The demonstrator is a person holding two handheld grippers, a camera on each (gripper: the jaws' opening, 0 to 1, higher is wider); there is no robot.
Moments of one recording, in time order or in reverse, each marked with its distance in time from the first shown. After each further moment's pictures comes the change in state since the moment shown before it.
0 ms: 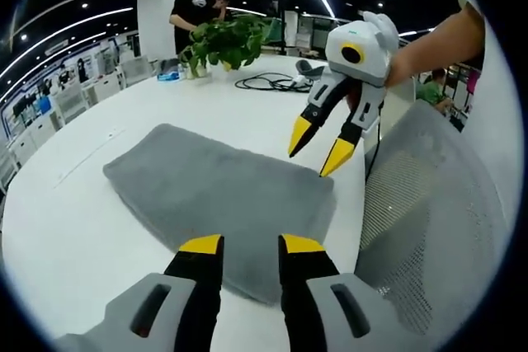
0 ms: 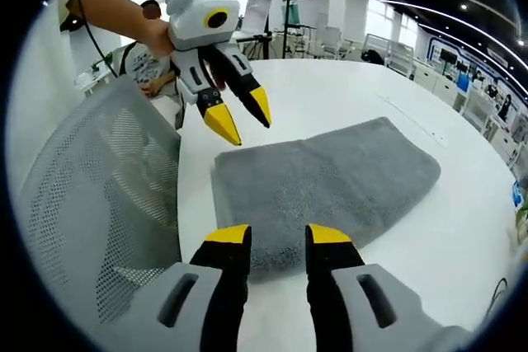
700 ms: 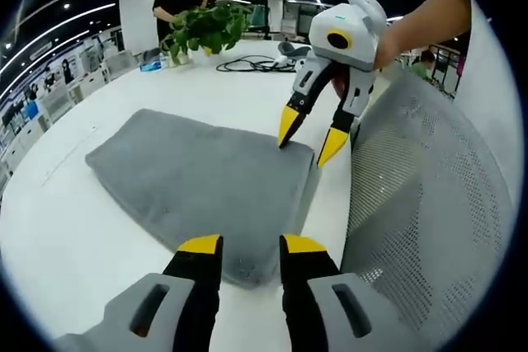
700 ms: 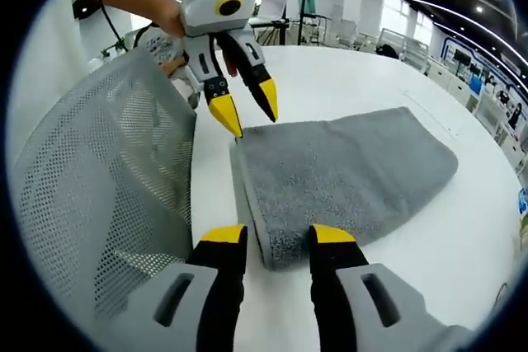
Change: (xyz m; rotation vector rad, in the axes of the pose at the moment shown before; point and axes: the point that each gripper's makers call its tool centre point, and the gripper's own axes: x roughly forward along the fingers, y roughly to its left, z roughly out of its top) left arm 0.007 -0.019 -0.026 0.039 0.059 -0.047; right arm 0.009 0.023 -0.023 -0.053 0.054 0.035
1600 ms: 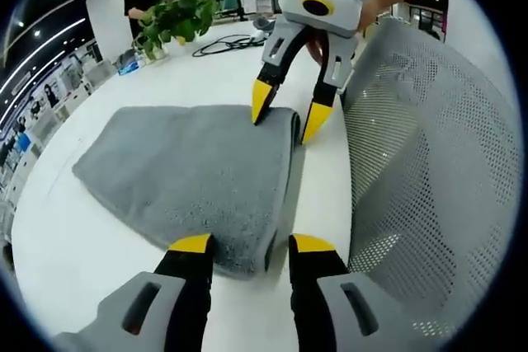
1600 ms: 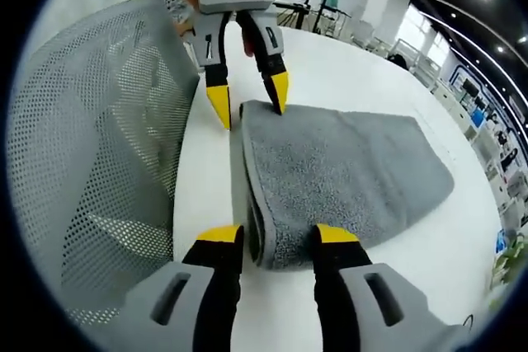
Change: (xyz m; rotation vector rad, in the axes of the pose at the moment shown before) left arm 0.017 -0.009 -0.025 0.178 0.094 -0.002; right arm 0.015 -0.003 -0.014 -0.211 0.090 -0.070
